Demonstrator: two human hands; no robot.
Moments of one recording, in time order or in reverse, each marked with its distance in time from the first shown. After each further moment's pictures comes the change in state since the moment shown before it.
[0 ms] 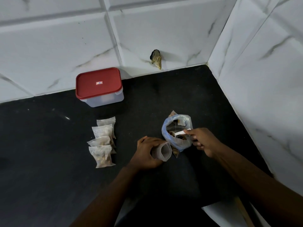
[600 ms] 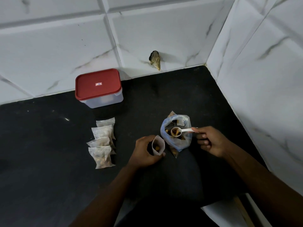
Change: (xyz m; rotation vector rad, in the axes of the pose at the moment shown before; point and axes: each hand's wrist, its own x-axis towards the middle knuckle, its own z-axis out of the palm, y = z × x) left_hand 0.002 0.013 -0.005 -0.200 0.115 -0.025; right_hand 0.012 0.012 -0.035 0.315 -0.177 0.049
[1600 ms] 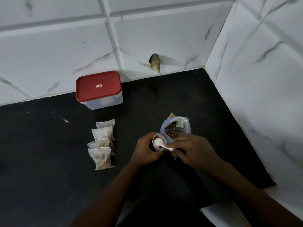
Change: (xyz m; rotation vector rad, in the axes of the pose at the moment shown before) left_hand 0.007 0.026 0.000 -0.164 0.122 0.090; right_hand -0.048 0.023 0.055 -1.314 0.079 -1.206
